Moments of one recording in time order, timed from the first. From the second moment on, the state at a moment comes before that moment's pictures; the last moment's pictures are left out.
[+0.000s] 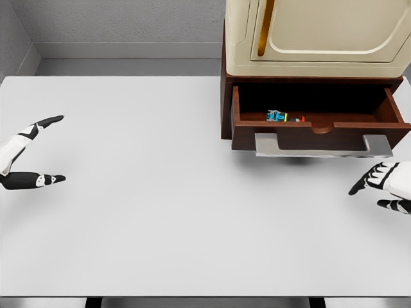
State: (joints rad) left arm 0.07 0.60 0.15 -1.52 0.01 -0.61 -0.44; right arm 0.38 -1.39 0.06 -1.77 0.22 -0.61 0.00
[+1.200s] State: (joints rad) left arm 0.08 0.56 0.17 -1.54 0.01 -0.61 -0.49; right arm 0.40 -1.47 0.06 -1.73 0.12 -0.61 0.00
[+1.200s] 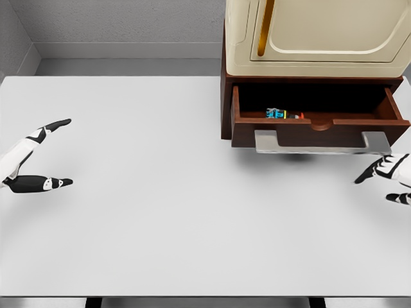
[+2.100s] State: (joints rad) left arm 0.08 0.55 0.17 -1.53 0.01 -0.61 -0.51; right arm 0.39 -1.49 0.08 -1.72 0.07 -0.61 -0.01
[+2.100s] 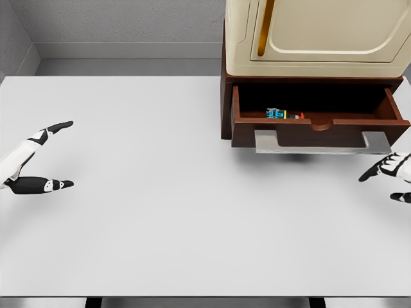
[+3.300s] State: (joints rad) left arm 0.08 0.55 0.17 -1.53 0.01 -0.61 -0.51; right arm 0.40 -1.51 0.14 -1.74 0.21 -0.61 0.00
